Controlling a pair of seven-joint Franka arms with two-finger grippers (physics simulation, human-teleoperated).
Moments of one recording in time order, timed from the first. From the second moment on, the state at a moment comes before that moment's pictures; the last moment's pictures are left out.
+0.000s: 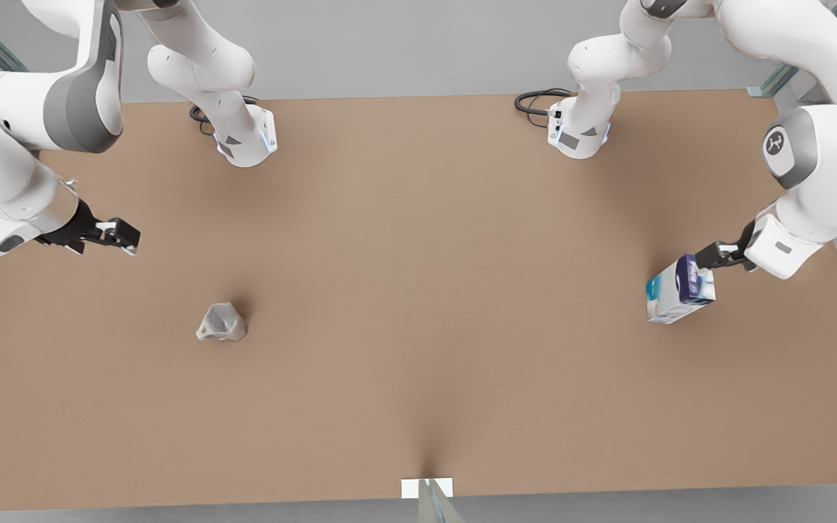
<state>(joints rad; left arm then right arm) 0.14 0.18 -0.11 -1.47 0.02 1.64 0.02 -0.06 0.06 0.07 -1.49 -0.06 1.53 0.03</state>
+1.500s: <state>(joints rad) 0.14 0.20 -0.13 -1.47 0.02 1.58 0.04 -0.03 0.33 0.06 -1.90 -0.05 2.08 0.23</state>
